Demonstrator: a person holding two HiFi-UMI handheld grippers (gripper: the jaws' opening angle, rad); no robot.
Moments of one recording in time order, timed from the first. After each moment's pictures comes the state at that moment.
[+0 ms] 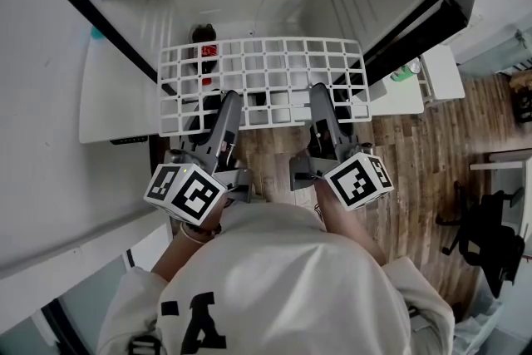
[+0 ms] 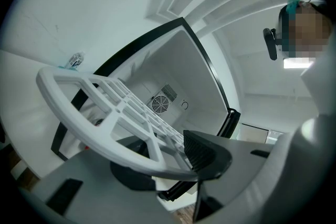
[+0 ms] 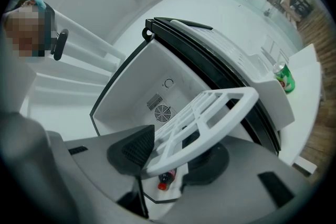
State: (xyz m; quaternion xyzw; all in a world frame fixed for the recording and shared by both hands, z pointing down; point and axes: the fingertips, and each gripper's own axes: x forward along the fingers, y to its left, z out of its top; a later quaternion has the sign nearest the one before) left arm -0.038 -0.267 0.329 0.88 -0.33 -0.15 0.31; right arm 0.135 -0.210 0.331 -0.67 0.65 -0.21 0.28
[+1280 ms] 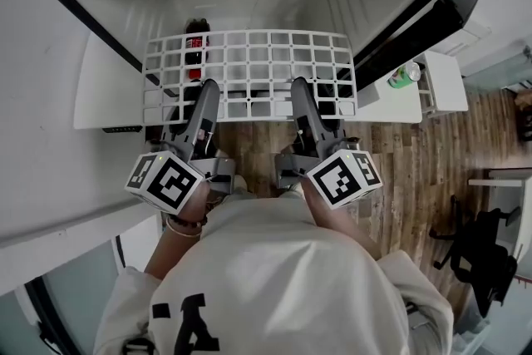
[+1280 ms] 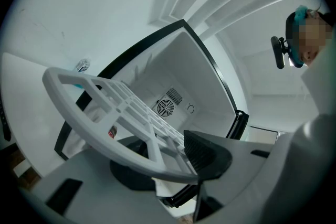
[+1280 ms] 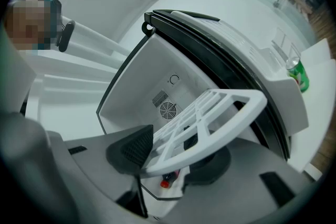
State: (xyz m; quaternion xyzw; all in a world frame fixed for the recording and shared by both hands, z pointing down) left arm -0.037 -0.275 0.328 0.86 -0.37 -0.16 0.31; right arm 0.136 -0.222 0.329 -0.63 0.70 -0.21 0.26
